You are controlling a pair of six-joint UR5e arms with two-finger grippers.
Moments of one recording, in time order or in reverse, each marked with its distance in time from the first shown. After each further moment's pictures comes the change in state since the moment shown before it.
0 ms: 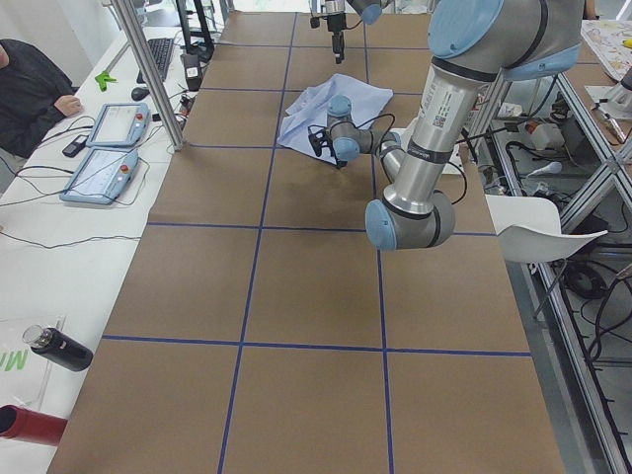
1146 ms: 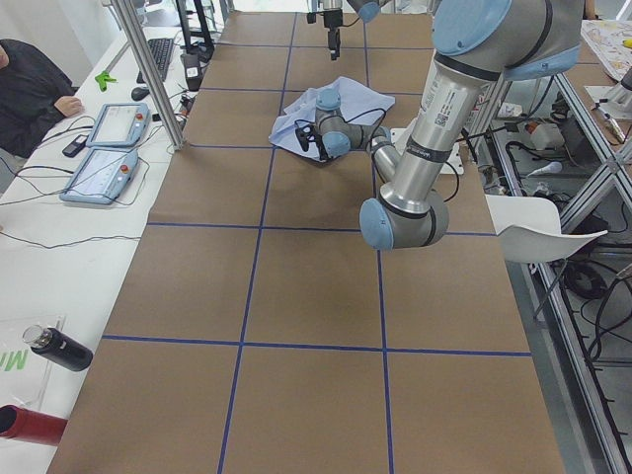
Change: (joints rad) left arm -0.113 -0.031 0.010 0.039 0.000 0.053; right arm 0.042 0.017 -0.004 0.001 -0.009 -0.006
